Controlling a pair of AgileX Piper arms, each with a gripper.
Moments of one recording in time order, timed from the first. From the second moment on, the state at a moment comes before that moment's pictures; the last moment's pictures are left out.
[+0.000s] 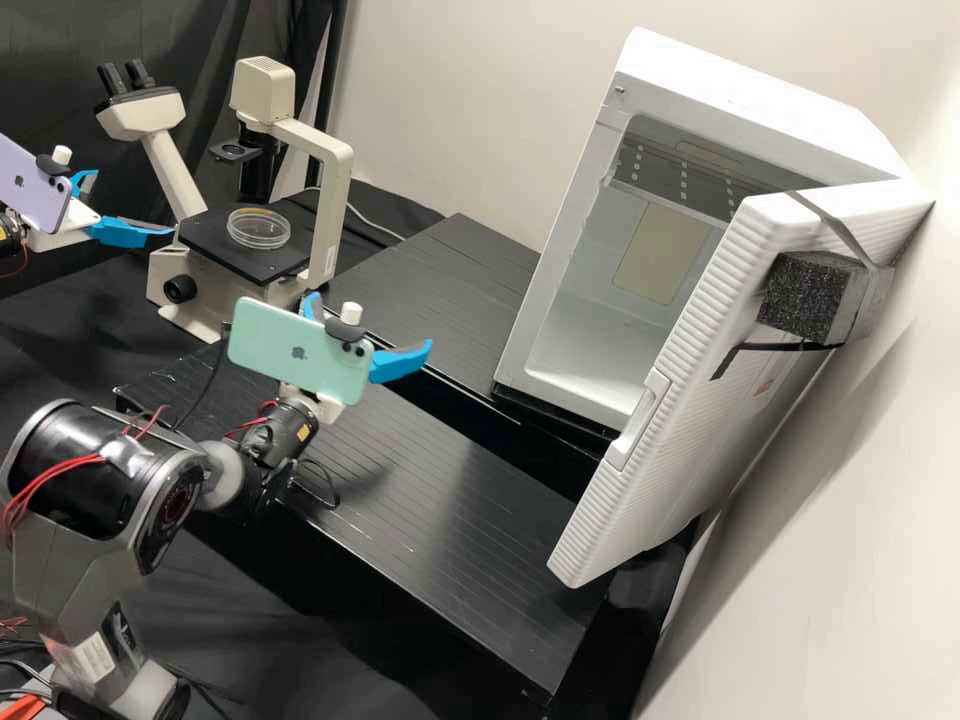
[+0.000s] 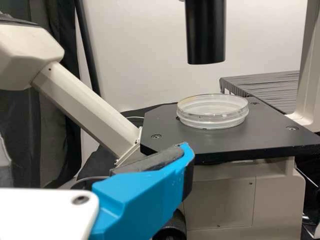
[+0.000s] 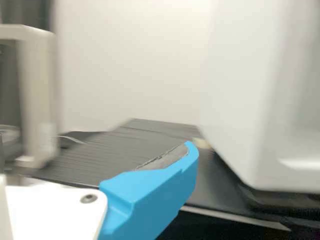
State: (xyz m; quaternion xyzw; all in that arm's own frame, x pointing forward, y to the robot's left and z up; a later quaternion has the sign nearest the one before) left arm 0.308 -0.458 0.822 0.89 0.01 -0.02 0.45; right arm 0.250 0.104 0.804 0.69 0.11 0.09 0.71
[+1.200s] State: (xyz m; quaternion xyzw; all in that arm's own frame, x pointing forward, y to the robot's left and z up) left arm 0.308 -0.458 0.822 0.89 0.01 -0.02 0.45; right arm 0.352 0.264 0.693 0.66 0.27 0.03 0.70
